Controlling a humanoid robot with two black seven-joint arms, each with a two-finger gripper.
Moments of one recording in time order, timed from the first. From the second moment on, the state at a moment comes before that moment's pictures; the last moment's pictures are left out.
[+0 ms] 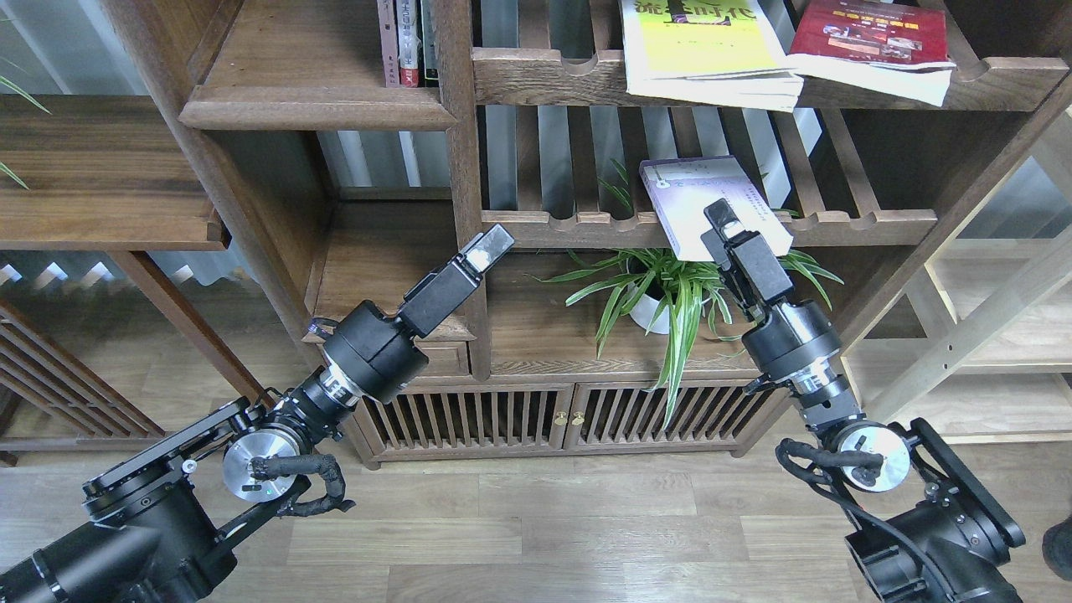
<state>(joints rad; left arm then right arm) -0.45 0.23 -0.65 -1.38 0.00 -0.49 -0.25 0.13 -0.19 1.28 1.26 0.01 0.58 -0.02</state>
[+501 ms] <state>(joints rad) -0.43 0.22 -0.64 -1.38 0.03 -0.49 -0.24 0.12 -0.19 1.28 1.26 0.01 0.58 -0.02</state>
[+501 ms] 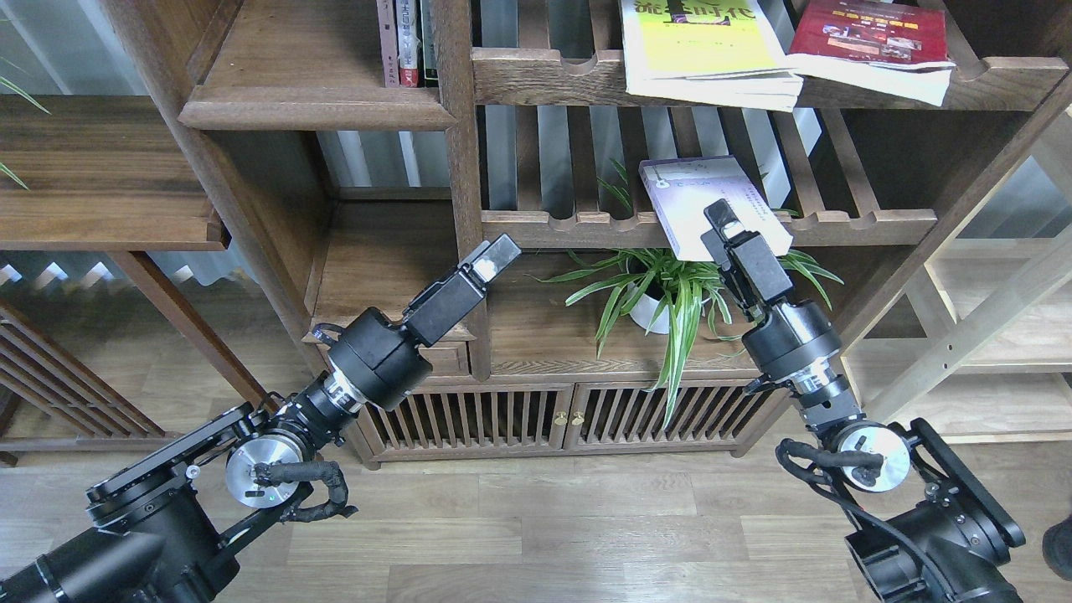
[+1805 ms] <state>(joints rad) -0.44 0.22 -0.66 -1.39 0.04 -0.49 -0.24 0.11 -0.19 1.27 1.26 0.01 0.58 -0.02</state>
